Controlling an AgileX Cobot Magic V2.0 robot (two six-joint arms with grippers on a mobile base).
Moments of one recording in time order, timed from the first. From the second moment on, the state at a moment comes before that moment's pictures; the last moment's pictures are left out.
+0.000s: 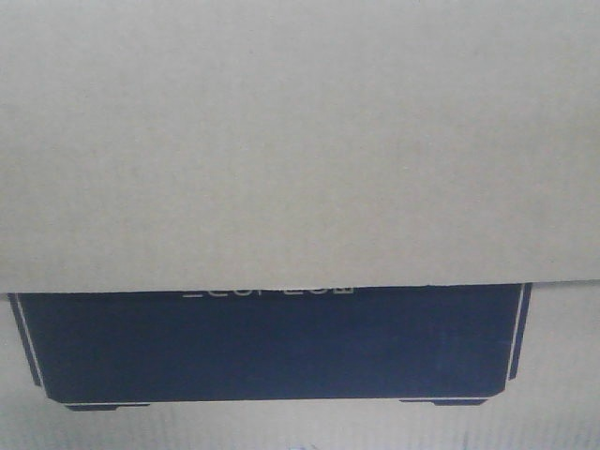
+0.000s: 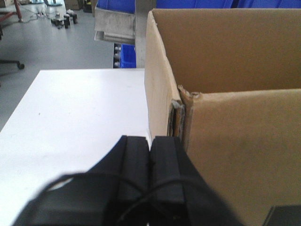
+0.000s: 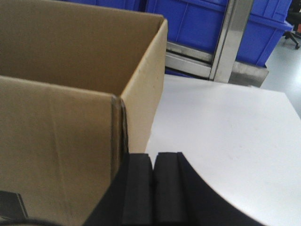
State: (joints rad) left arm -0.25 -0.02 -0.42 0.11 0.64 -0.08; right arm 0.10 -0.01 -0.42 0.05 0.69 -0.08
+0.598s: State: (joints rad) left arm -0.25 -0.02 -0.41 0.11 0.59 -0.08; right arm 0.10 -0.01 -0.40 0.05 0.66 -0.08
